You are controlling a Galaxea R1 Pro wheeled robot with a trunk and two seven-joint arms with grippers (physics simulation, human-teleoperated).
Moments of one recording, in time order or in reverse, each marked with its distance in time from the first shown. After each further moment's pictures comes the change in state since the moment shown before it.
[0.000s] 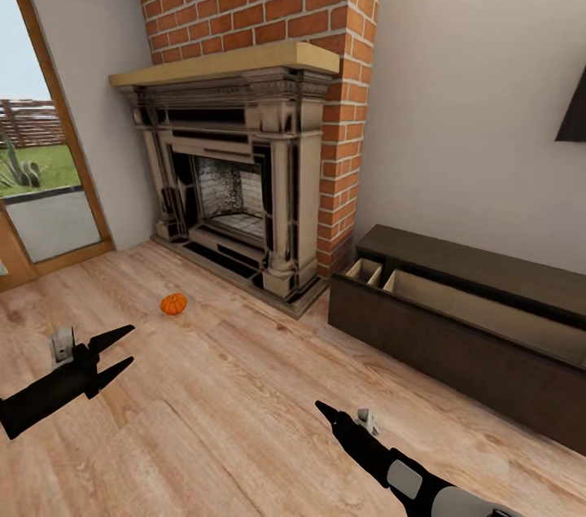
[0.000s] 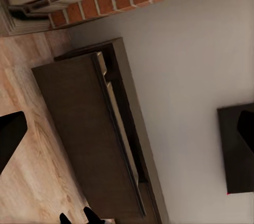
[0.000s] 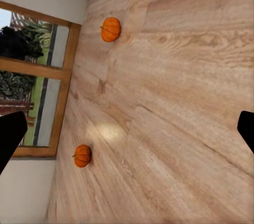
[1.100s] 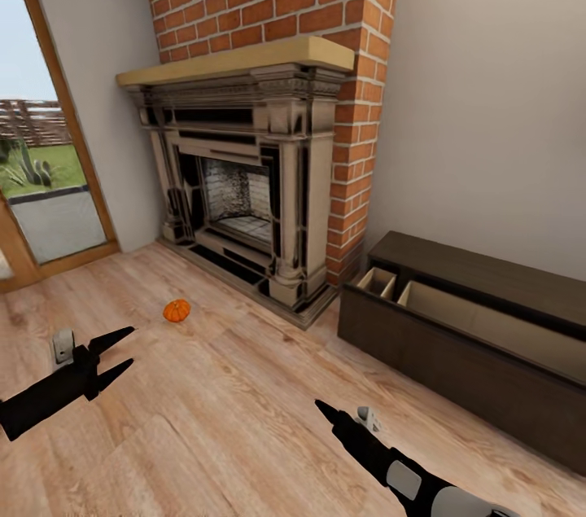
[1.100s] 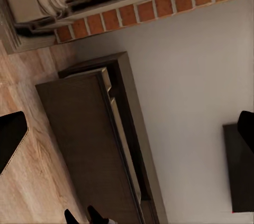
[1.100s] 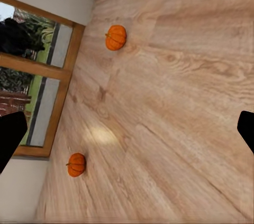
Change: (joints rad) left arm -0.001 0.001 -0.001 0.014 -0.003 0.000 0.000; right arm 0.000 0.001 0.031 0.000 -0.003 -0.062 0.013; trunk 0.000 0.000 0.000
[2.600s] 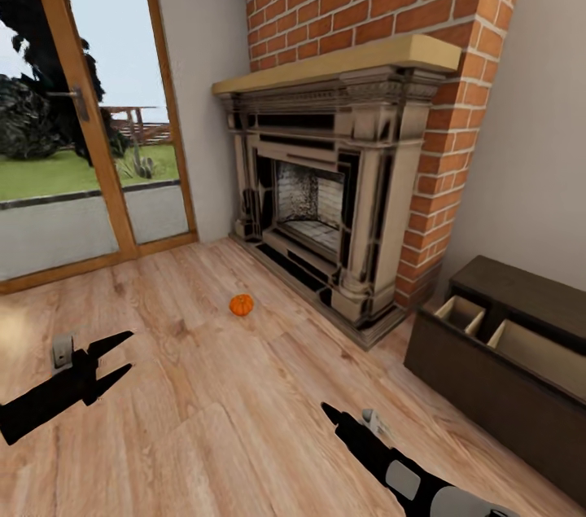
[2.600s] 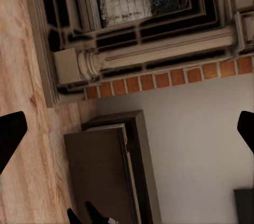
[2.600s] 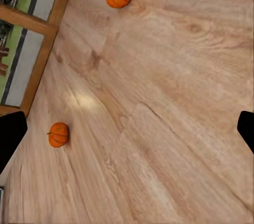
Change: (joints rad) left arm 0.000 0.008 0.000 0.041 0.000 0.000 0.001; right arm 0.000 0.003 0.003 0.000 -0.002 -0.055 -0.149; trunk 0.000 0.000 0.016
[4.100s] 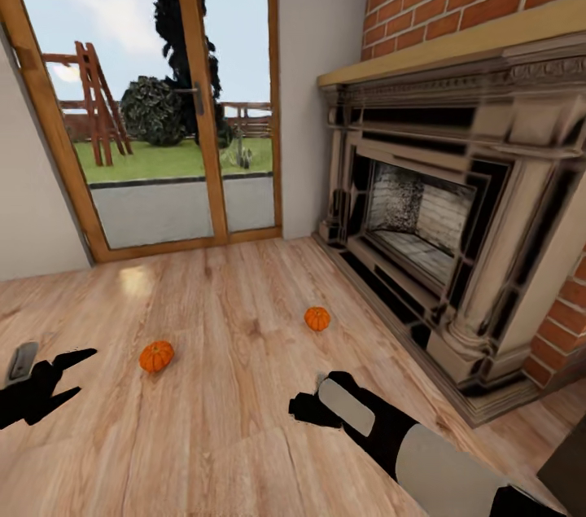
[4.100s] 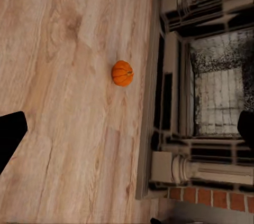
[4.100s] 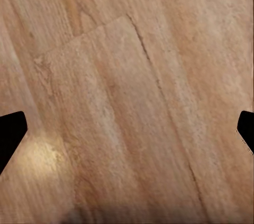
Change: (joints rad) left arm -0.001 0.161 0.024 0.103 -0.031 -0.006 0.155; right arm -0.099 0.006 -0.153 -0.676 0.378 0.578 -1.253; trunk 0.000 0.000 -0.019
